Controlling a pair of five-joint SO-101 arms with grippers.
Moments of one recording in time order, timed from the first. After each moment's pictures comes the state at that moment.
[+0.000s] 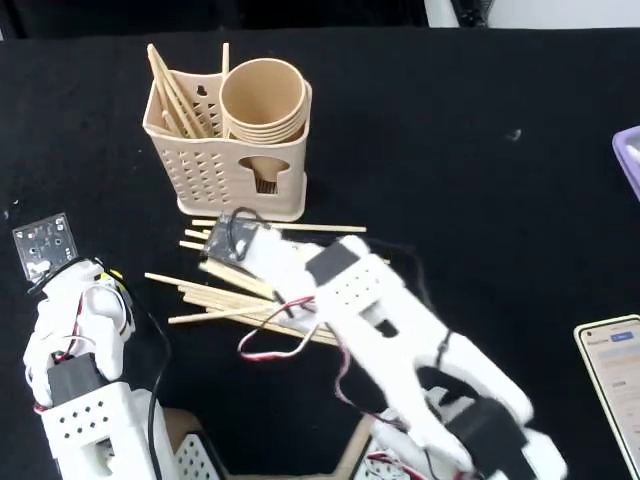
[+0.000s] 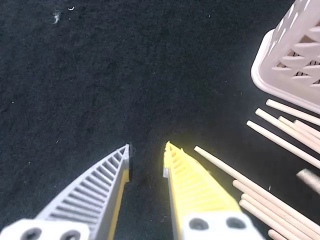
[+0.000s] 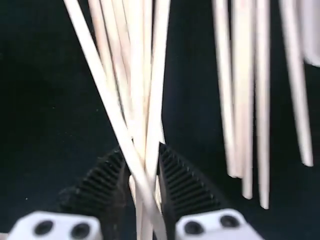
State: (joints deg) left arm -29.7 -83.4 80.3 52.0 -3.6; right arm -34.7 -21.2 44.3 62.5 30.6
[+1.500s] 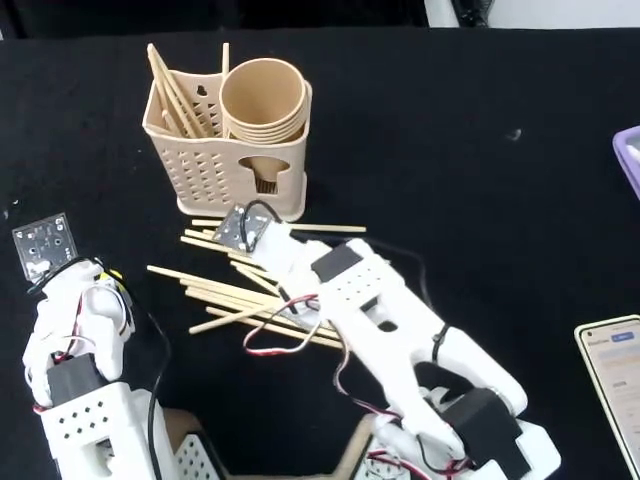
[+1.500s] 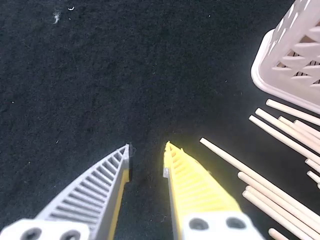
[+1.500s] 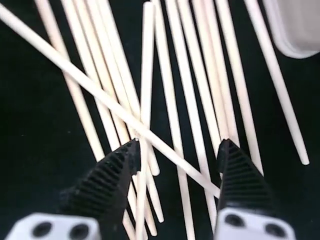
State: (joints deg) left arm -29.7 -83.4 80.3 52.0 -3.6; right arm -34.2 -16.8 48.2 52.6 27.4
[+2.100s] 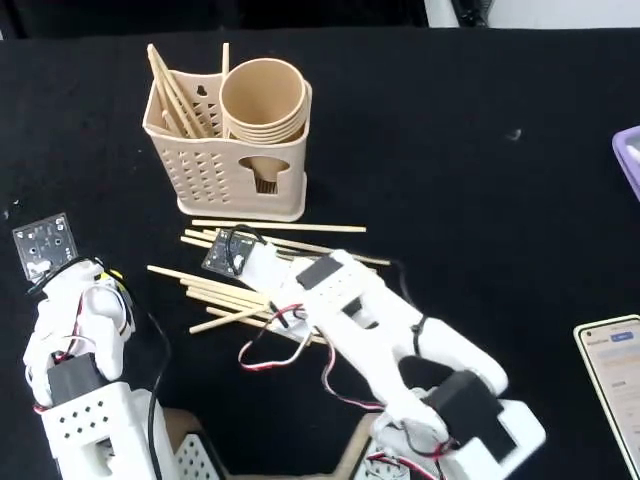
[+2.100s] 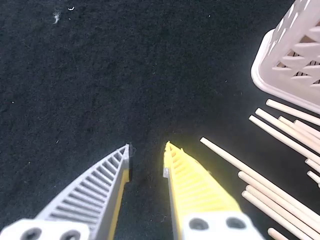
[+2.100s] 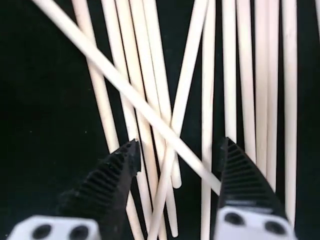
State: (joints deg) left arm -29.7 -83.4 80.3 52.0 -3.6; right arm -37.3 -9.4 49.8 48.6 30.6
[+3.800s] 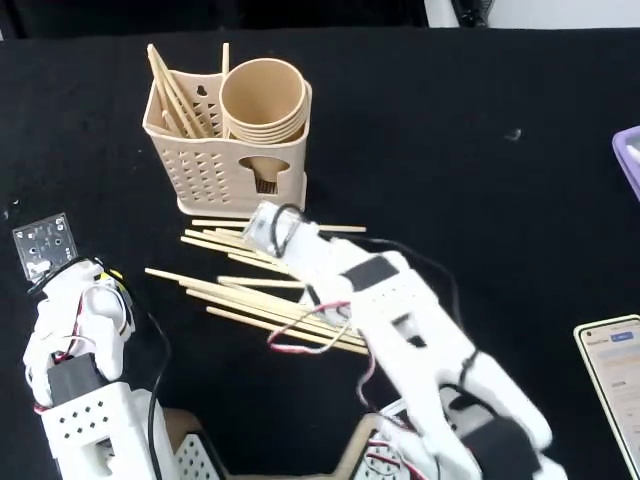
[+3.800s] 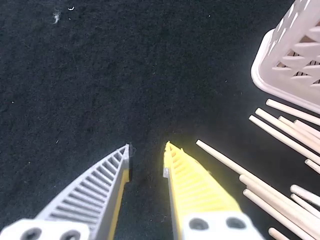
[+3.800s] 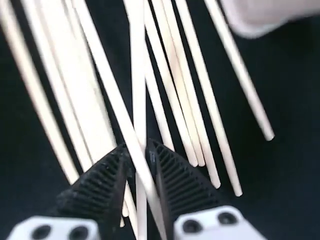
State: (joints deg) left arm -29.7 -83.4 80.3 52.0 -3.6; right arm -24.8 -22.8 56.7 46.4 35.0
